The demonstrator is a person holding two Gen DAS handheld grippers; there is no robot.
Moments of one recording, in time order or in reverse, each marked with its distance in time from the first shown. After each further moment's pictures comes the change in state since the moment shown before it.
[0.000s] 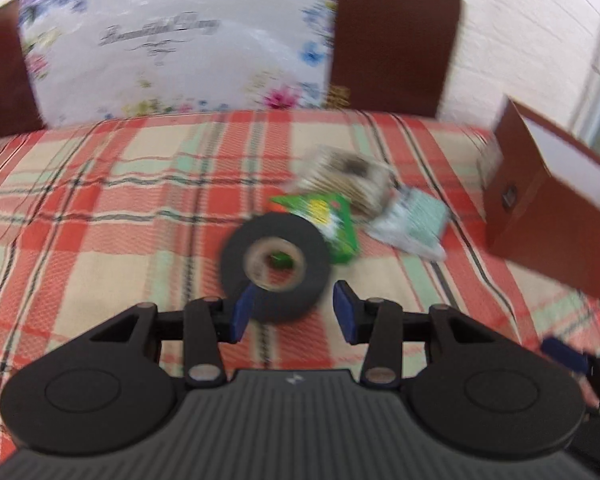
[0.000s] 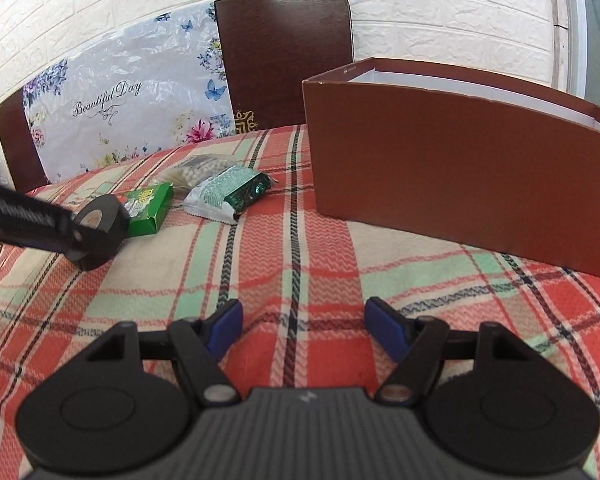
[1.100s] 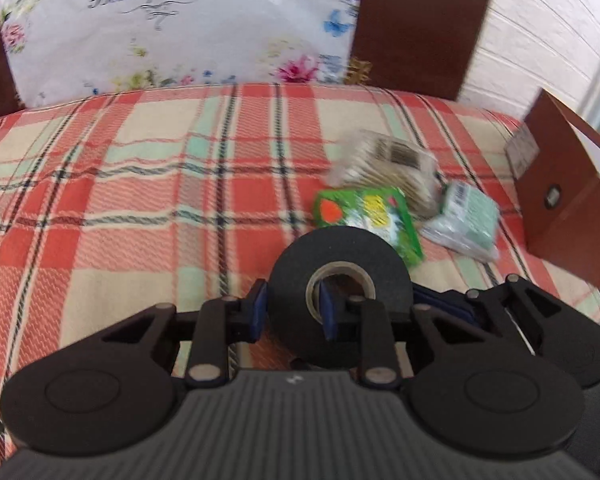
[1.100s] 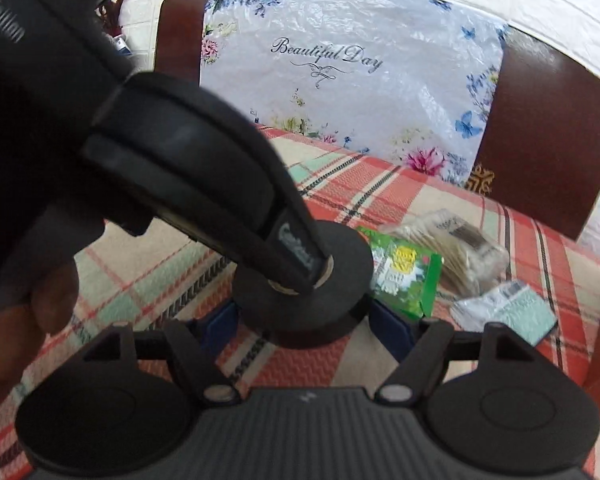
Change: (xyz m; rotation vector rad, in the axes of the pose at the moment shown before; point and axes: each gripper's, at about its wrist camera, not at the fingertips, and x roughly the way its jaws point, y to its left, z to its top) left arm 0.039 0.025 0.010 0.062 0.104 -0.082; right arm 0.064 0.167 0.030 -0.453 0.024 0.275
